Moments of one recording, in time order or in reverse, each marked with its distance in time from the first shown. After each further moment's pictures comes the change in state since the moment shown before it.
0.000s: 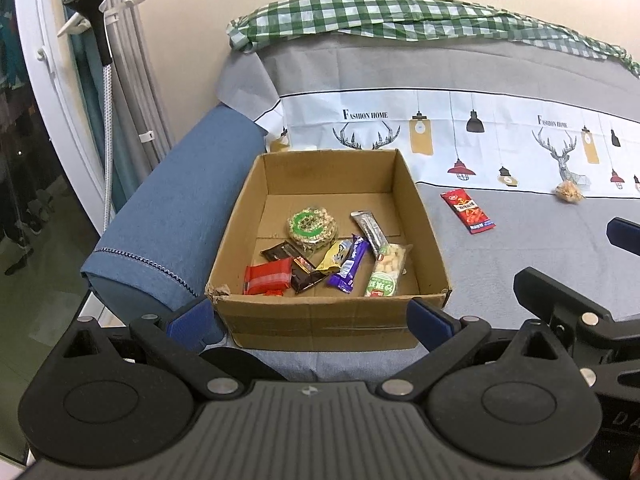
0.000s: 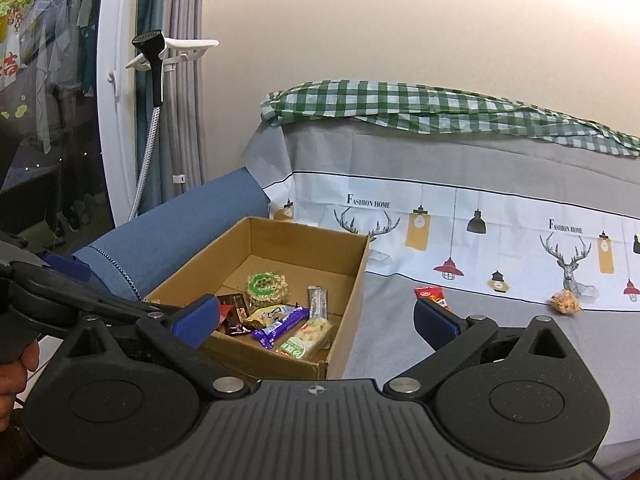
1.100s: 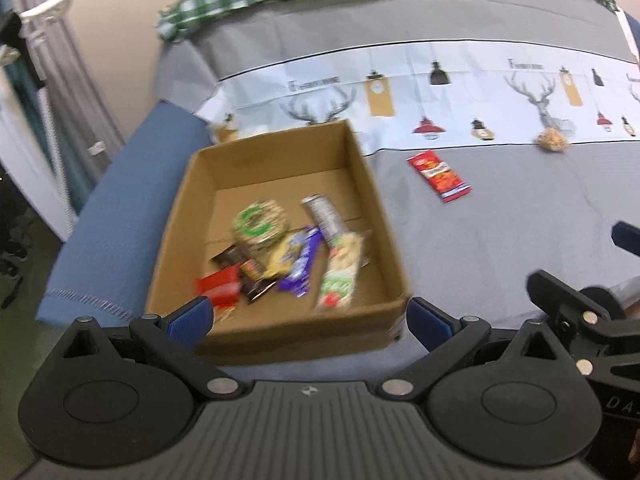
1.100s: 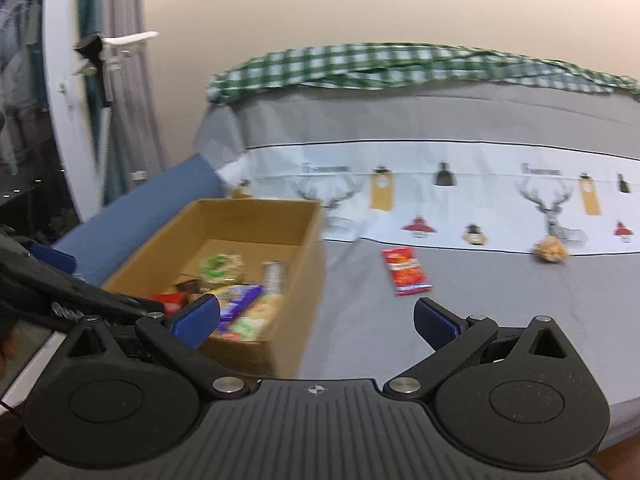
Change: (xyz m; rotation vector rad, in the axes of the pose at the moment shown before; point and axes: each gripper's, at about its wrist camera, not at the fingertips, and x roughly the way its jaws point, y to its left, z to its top) left arm 0.063 -0.073 0.044 0.162 0.113 -0.054; right arm 0.034 -0.065 -0.026 0.134 0.064 -0.073
